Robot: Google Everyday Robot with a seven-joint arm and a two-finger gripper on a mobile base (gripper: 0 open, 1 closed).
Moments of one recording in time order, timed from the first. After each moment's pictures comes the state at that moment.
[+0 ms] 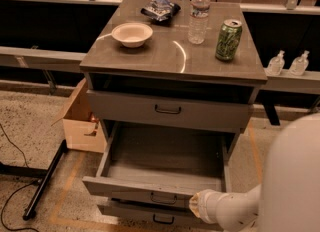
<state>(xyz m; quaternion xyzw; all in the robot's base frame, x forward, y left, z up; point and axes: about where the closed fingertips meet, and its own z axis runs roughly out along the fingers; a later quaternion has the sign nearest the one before) 0.441 -0.129 0.421 -0.70 0.66 -0.04 0.27</state>
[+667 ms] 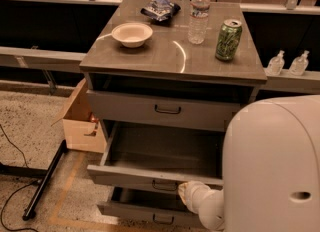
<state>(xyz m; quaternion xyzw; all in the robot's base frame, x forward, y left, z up) 0.495 -0.094 0.418 -0.69 0.64 -0.11 0.33</state>
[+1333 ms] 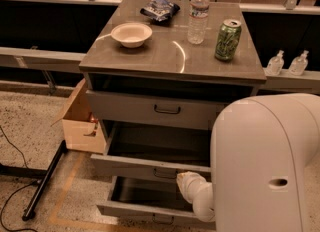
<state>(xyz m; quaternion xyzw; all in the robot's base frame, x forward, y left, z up) 0.537 -0.079 0.423 -0.68 0.61 -0.15 0.37</state>
